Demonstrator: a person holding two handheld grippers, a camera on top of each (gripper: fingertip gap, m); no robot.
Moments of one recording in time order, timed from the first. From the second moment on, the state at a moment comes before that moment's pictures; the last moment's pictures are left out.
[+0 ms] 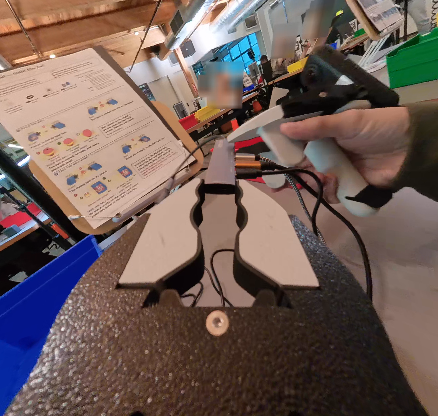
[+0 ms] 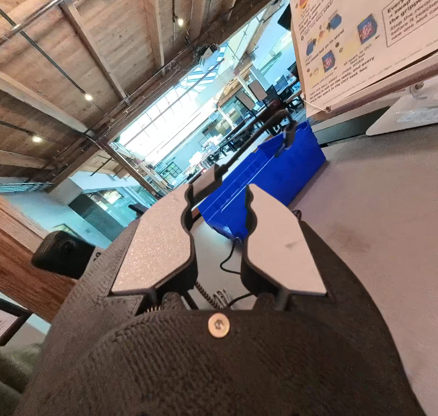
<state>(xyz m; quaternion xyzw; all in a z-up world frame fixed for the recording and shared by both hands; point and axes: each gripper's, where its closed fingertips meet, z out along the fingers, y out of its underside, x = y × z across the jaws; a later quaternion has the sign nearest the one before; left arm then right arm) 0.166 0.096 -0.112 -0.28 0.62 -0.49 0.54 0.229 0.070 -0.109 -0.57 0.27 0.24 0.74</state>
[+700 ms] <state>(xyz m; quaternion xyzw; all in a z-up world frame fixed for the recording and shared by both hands) 0.172 0.096 -0.136 -0.30 0.65 -0.46 0.53 0.234 0.079 -0.103 -0.62 0.22 0.29 0.69</state>
